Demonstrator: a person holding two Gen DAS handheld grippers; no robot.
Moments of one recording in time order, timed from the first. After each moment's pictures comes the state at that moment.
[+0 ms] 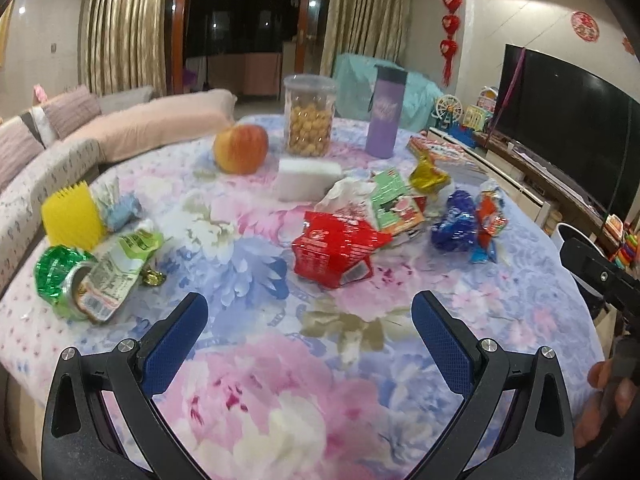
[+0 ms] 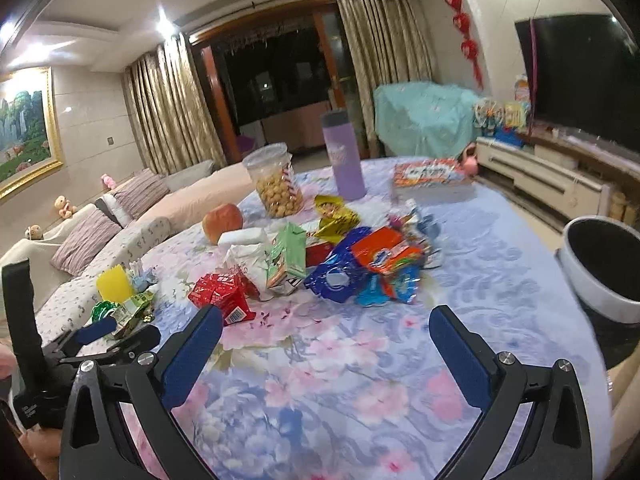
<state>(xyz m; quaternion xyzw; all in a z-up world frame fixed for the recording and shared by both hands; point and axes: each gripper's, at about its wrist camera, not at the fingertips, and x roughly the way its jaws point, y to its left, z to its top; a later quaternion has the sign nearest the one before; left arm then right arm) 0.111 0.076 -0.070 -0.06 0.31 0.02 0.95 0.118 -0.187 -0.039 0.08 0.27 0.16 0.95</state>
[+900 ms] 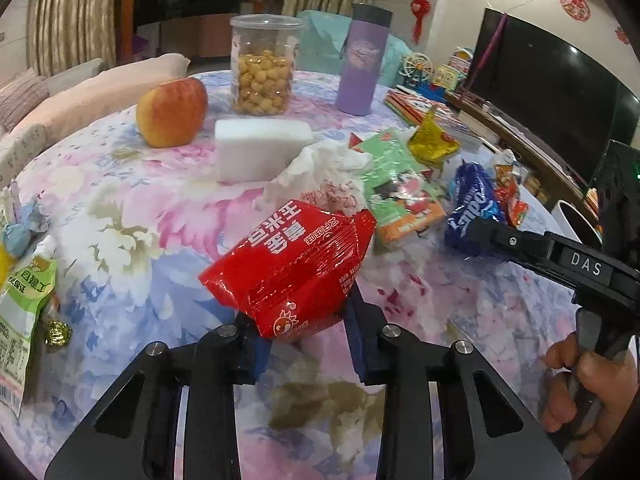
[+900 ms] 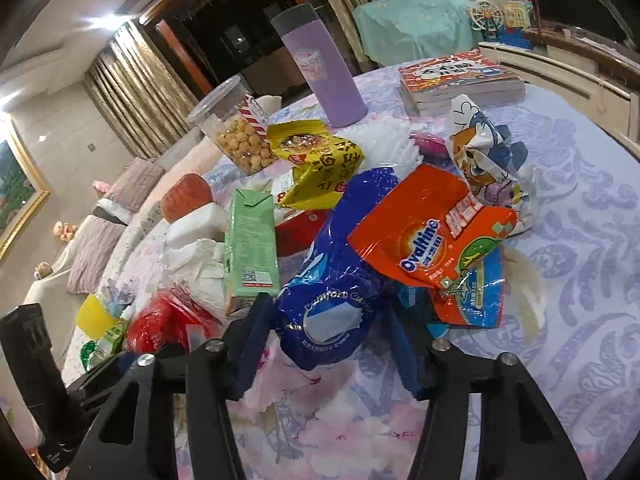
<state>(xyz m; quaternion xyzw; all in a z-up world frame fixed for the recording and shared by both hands) 0.202 0.069 -0.106 -0.05 0.38 -0.07 0.92 0.244 -0.166 -0.104 0.17 0.39 0.18 0.89</state>
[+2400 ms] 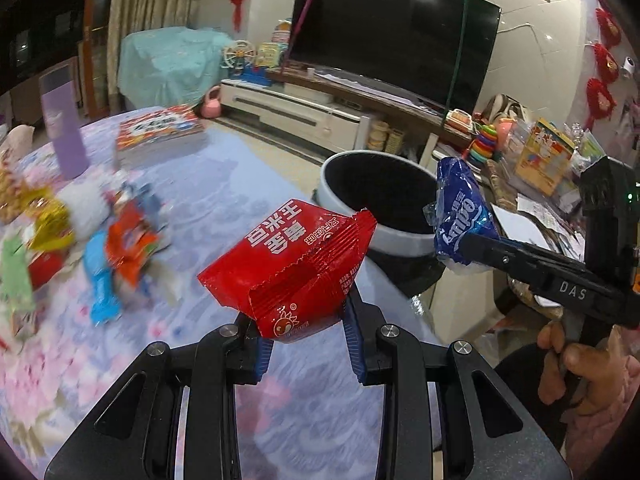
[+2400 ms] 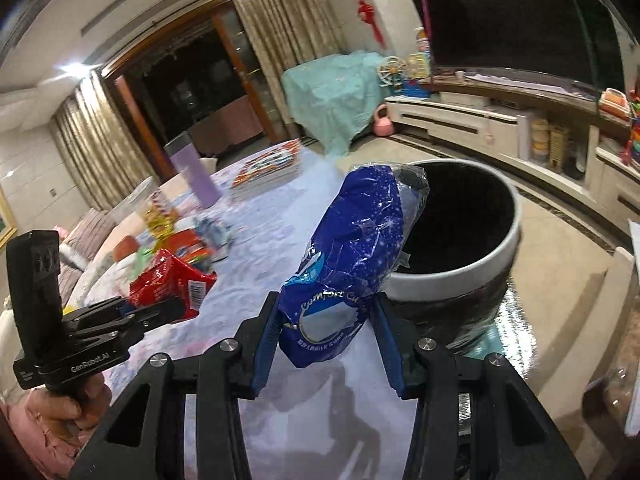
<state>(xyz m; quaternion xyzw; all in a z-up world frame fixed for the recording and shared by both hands) 0.176 -0.226 -0.048 0.04 0.36 -0.32 0.87 0.113 -0.441 -0.057 0.16 0.32 0.05 0.93</state>
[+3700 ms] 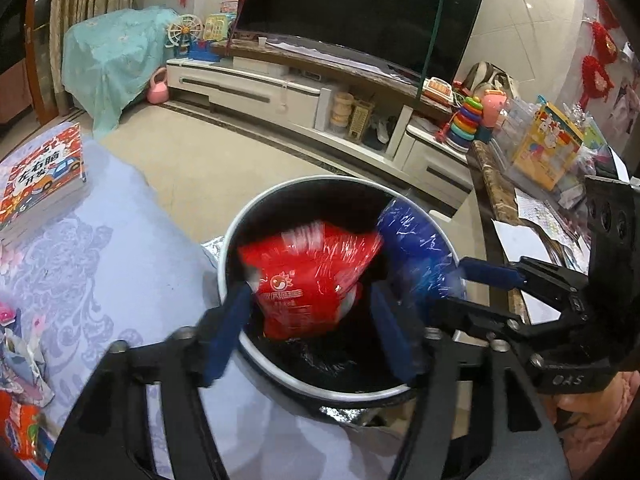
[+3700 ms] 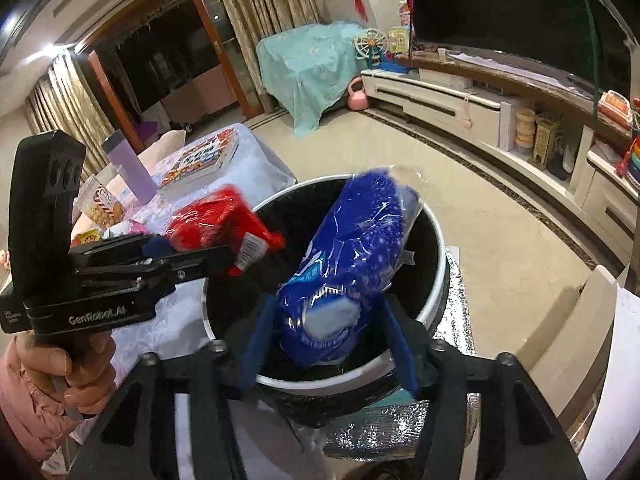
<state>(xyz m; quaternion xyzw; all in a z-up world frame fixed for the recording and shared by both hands) 0.273 -0.377 -0.057 0.08 0.41 -0.37 0.83 0.179 -0.529 -0.063 0.13 0.39 0.03 0.91</state>
